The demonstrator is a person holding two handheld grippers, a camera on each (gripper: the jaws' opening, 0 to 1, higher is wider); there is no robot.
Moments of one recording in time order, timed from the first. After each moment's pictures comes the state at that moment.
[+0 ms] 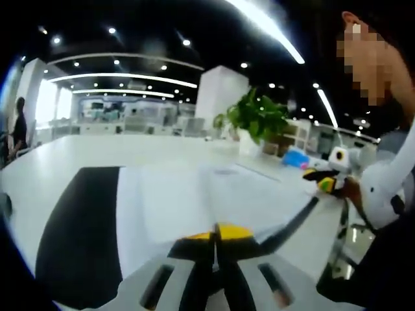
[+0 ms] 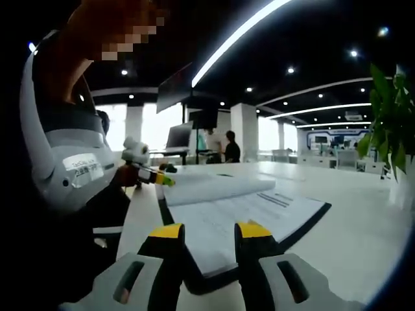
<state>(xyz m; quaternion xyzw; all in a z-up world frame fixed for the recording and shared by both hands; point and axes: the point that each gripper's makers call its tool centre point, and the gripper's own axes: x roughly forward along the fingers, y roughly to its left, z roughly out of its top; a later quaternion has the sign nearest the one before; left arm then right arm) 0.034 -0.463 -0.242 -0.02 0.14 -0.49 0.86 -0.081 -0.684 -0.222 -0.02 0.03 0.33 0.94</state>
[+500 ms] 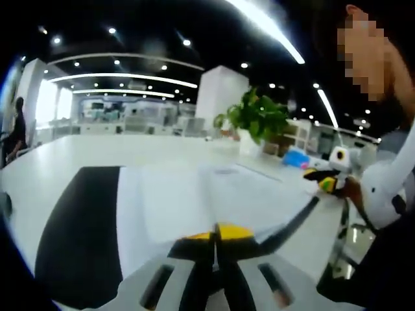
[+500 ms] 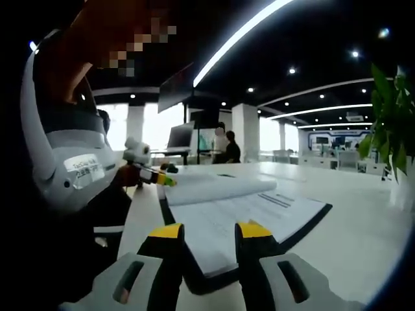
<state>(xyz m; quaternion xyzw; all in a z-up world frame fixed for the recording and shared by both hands) 0.034 -0.464 -0.244 -0.02 0.14 -0.49 0.86 -0.083 -0.683 -0.221 -0.02 0.02 0.34 0.94</state>
